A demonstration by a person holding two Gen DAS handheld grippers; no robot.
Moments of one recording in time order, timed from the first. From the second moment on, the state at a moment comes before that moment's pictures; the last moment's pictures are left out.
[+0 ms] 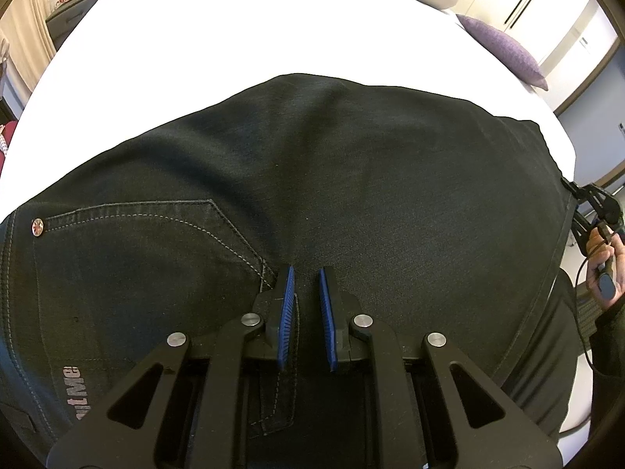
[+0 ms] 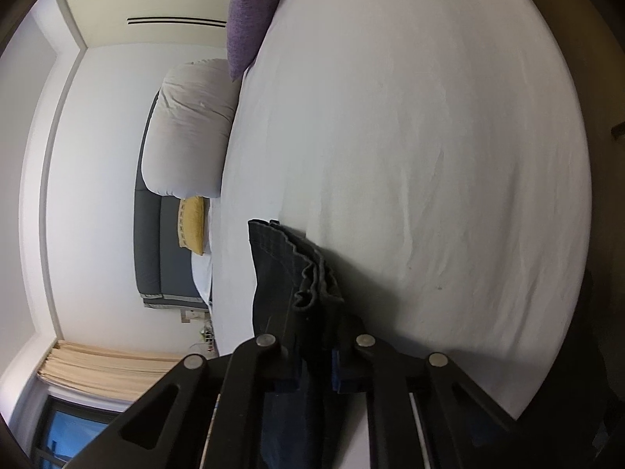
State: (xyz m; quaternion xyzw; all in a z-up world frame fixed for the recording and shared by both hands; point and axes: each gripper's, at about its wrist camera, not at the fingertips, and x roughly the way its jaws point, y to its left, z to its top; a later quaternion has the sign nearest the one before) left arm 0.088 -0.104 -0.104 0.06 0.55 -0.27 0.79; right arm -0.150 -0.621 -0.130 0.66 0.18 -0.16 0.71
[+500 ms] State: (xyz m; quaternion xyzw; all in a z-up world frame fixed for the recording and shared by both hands) left arm 0.092 -0.094 -0.104 0.04 0.55 -0.27 0.79; right arm -0.070 -0.478 -0.005 0.31 0.33 -0.11 0.88
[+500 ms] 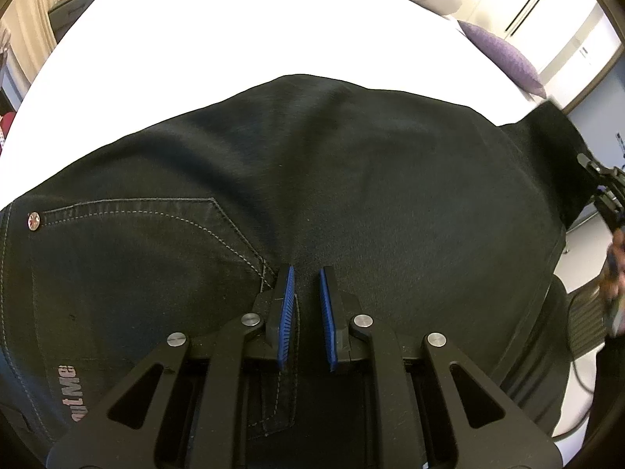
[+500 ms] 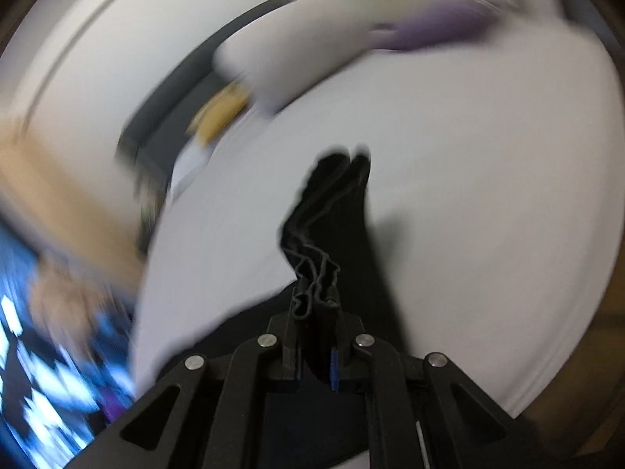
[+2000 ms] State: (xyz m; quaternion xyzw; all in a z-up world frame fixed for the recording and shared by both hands) left arm 0.132 -0.047 -0.115 -0.29 0.63 -0.37 0.62; right arm -0.072 -0.134 -0.016 -0.14 0.40 0.03 0.91
